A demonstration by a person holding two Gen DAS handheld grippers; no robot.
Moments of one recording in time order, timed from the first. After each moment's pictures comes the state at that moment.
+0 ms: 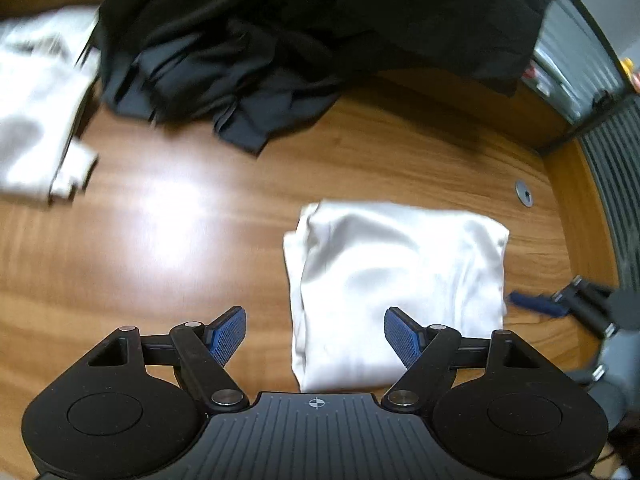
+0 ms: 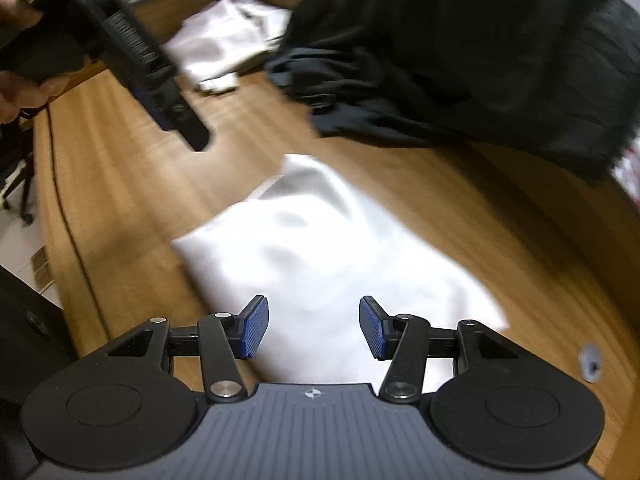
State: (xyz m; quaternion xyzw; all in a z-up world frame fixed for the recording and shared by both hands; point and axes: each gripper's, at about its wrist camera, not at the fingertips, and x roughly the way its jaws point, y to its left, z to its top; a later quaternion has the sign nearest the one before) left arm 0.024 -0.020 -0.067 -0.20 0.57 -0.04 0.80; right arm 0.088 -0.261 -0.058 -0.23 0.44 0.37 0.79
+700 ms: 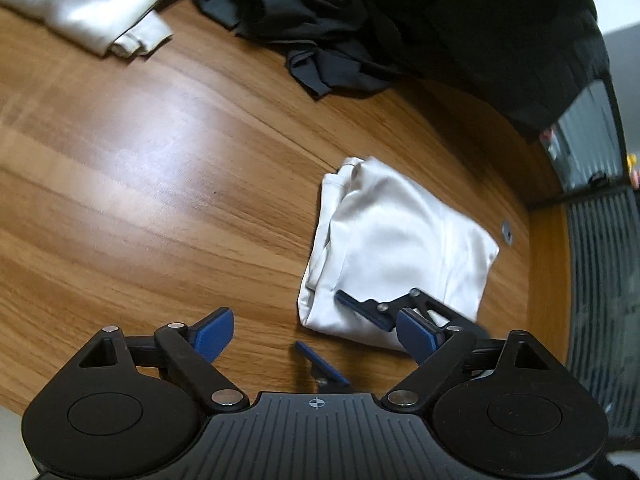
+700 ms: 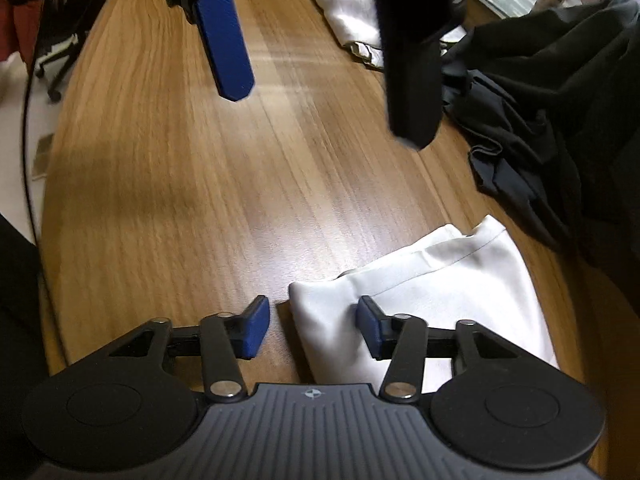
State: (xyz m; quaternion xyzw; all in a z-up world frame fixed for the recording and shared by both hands) left arm -0.043 0.025 -0.102 -0.36 0.55 -0.02 0.76; right arm 0.027 -0.127 -0.145 -0.41 0.35 0.43 0.72
